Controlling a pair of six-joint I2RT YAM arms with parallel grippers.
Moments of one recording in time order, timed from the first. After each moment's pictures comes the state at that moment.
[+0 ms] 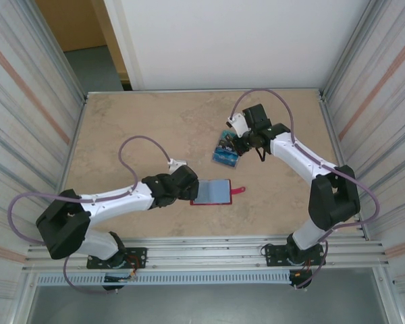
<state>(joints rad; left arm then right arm) -0.92 1.39 0.78 -0.45 -0.42 -0.66 0.42 1.62 1.26 -0.56 -0.10 -0.25</state>
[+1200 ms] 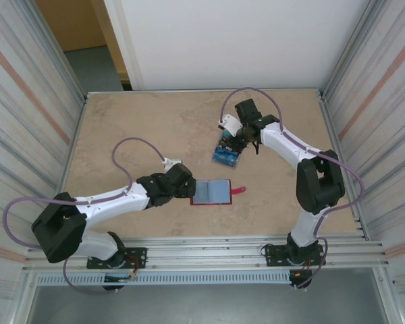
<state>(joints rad) -0.88 1.36 0.74 -0.41 -0.38 -0.69 0.42 1.80 1.41 -0.65 -0.09 -0.49</state>
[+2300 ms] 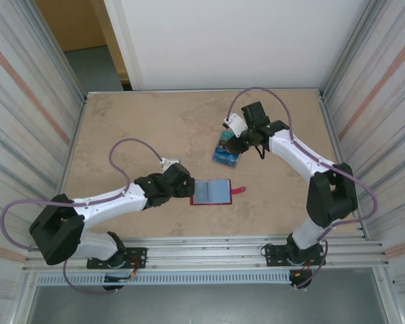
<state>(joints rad) -0.86 1.33 0.72 -0.39 -0.37 -0.70 0.43 1.61 1.28 -0.59 -0.16 -0.33</state>
